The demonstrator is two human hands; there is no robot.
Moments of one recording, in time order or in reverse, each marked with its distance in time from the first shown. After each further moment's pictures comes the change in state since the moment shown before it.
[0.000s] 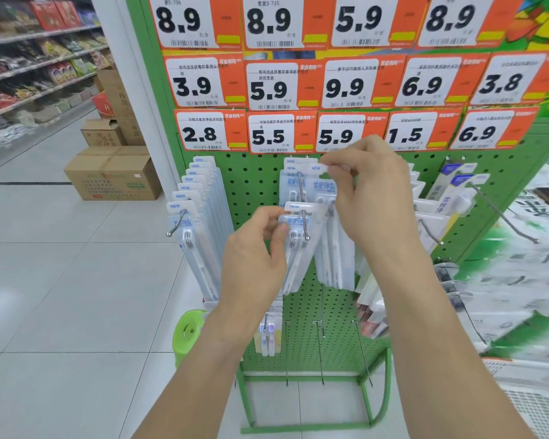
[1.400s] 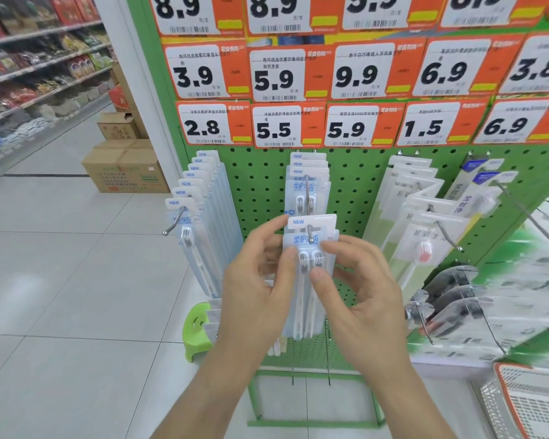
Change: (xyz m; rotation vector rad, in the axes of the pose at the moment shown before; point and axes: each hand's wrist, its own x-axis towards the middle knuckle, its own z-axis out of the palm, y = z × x) left_hand -0.035 0.012 -0.003 -0.328 0.003 -0.052; right_hand -0.122 0.015 0.018 0.590 -0.069 0.218
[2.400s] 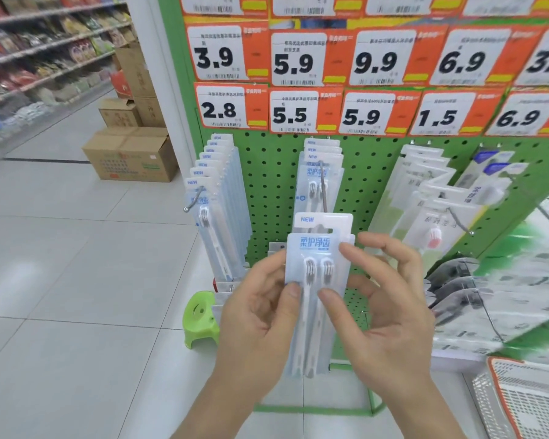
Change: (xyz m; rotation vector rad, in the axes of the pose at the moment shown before) left_hand -0.054 -0.005 -0.023 -0.359 -0.078 -0.057; right_hand -0.030 -0.010 -0.004 0.042 0.000 -0.250
